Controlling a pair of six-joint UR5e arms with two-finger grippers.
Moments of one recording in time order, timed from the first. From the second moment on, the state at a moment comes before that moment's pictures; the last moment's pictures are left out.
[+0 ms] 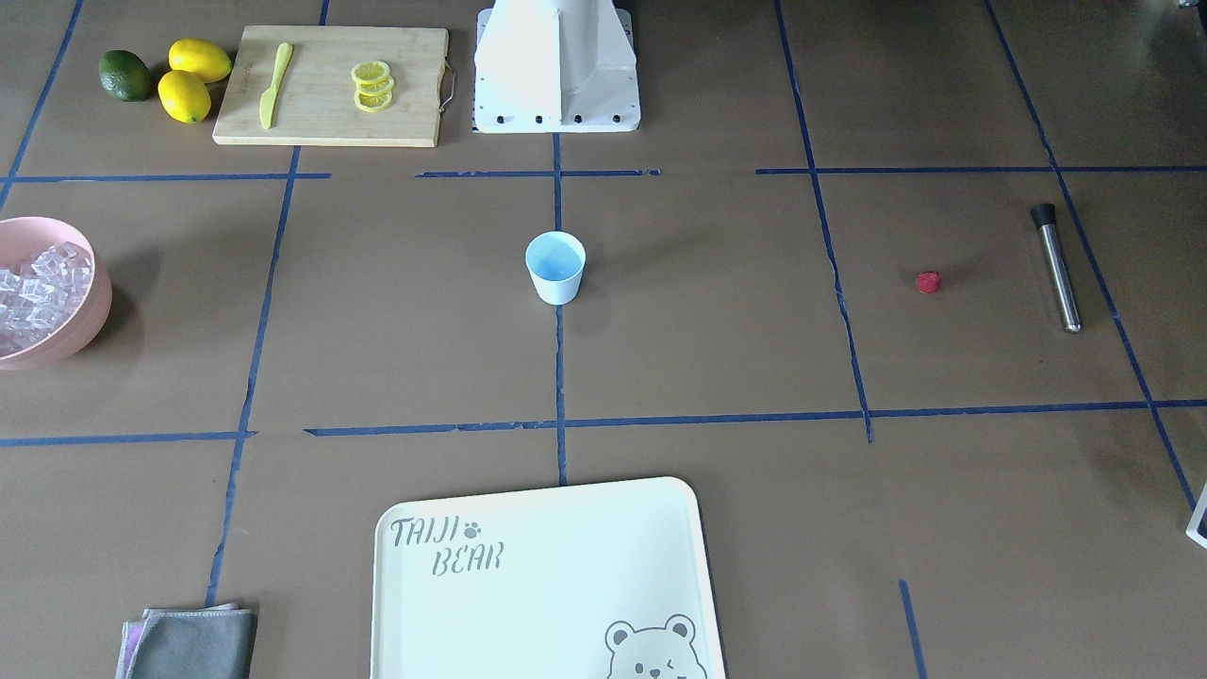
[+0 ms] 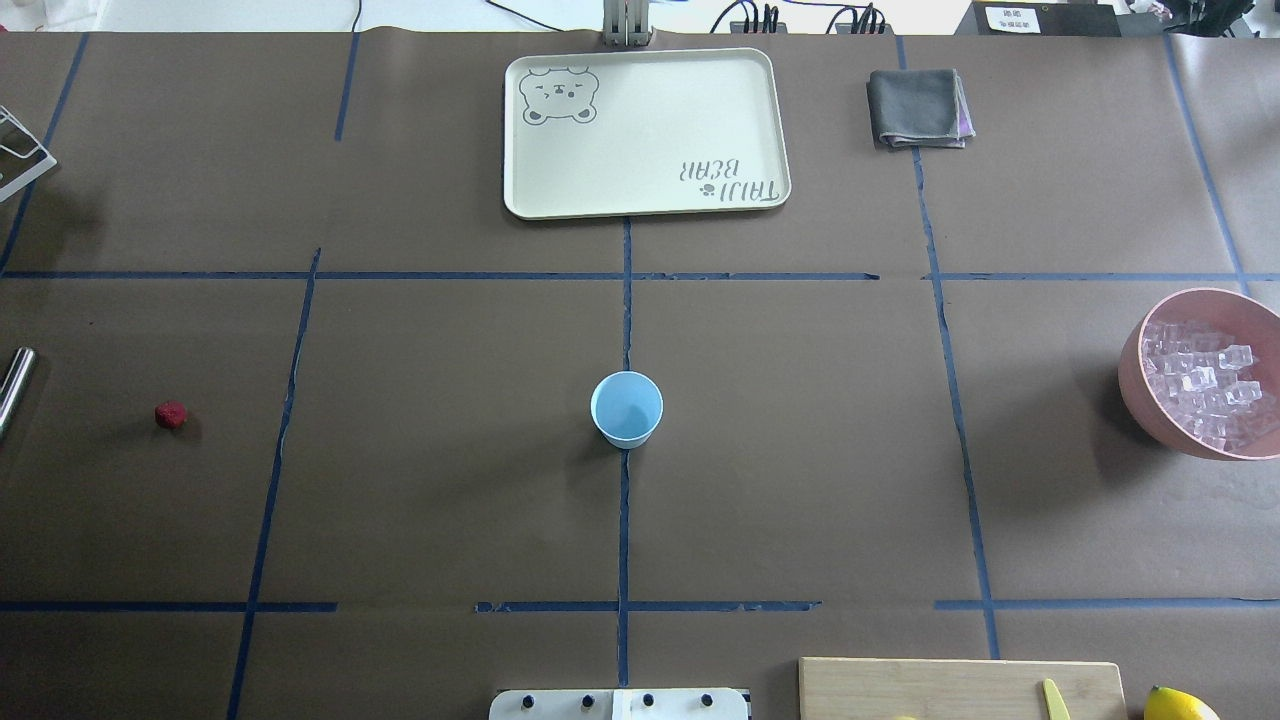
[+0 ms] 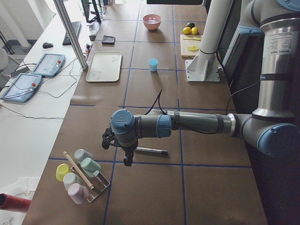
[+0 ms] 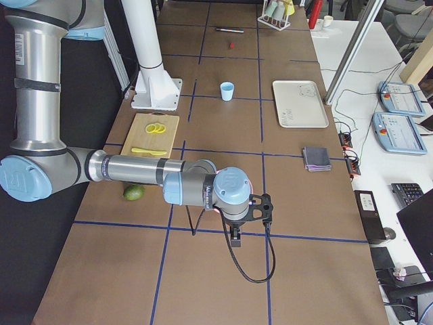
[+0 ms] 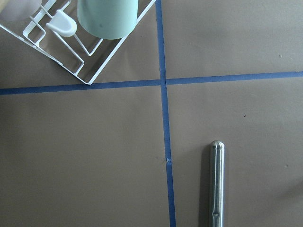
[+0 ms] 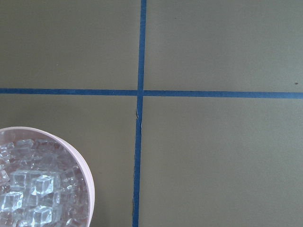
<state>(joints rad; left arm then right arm) -1.61 -1.55 -1.66 -1.48 -2.42 0.12 1.69 -1.66 1.65 -1.53 2.41 -0.08</state>
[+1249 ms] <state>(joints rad) -1.62 -1.55 -1.66 -1.48 -2.41 0.12 1.62 -1.66 1.70 -1.53 2.39 -0.02</state>
